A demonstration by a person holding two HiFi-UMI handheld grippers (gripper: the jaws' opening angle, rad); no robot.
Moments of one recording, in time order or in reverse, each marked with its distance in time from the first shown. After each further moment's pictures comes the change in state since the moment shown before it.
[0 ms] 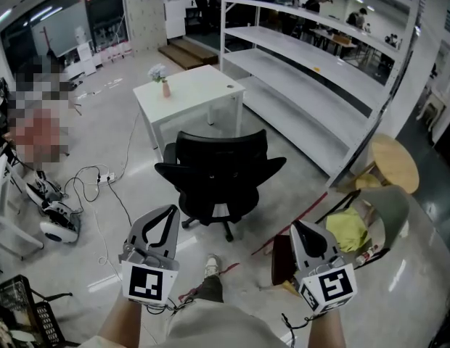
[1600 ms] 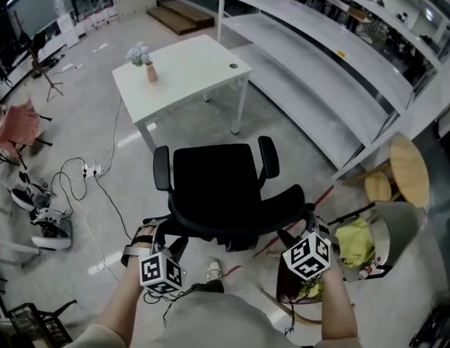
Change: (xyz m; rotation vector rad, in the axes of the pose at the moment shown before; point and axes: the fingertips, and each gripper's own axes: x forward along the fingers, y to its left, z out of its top) left arm 0.223 0.045 -0.282 0.368 0.612 -0.502; right arm 0.303 -0.107 -0.188 -0.411 0.746 0.232
